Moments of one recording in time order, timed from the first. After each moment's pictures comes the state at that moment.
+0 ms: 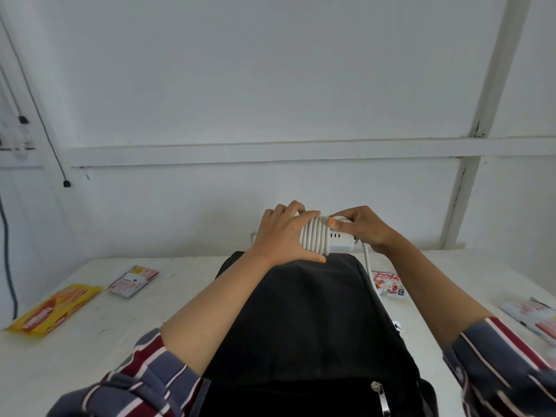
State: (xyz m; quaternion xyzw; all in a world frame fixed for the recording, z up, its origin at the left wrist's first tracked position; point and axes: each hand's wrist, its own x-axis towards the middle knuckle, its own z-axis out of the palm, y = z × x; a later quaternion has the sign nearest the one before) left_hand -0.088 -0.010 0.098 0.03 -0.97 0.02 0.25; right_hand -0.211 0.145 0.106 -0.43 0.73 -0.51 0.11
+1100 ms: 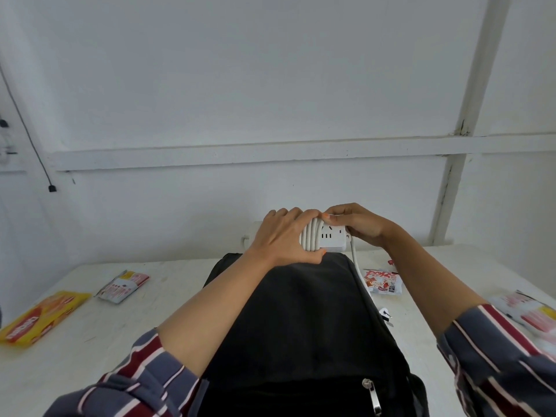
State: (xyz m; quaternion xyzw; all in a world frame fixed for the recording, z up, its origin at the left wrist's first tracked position) left_hand -0.092 0.004 0.099 -0.02 -0.96 -0.02 0.27; right_hand -0.222 0.152 0.117 -0.45 0.71 -0.49 0.22
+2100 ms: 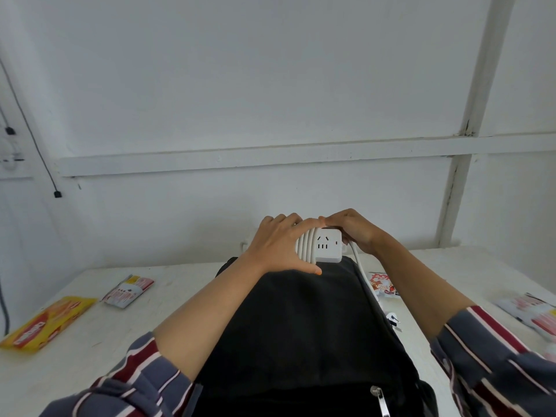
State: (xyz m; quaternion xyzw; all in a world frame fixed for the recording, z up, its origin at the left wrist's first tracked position) left_hand -0.087 -0.012 0.099 -0.01 -0.98 0.03 0.22; right_hand -0.209 0.133 0.109 -0.37 0.75 -0.52 0.18
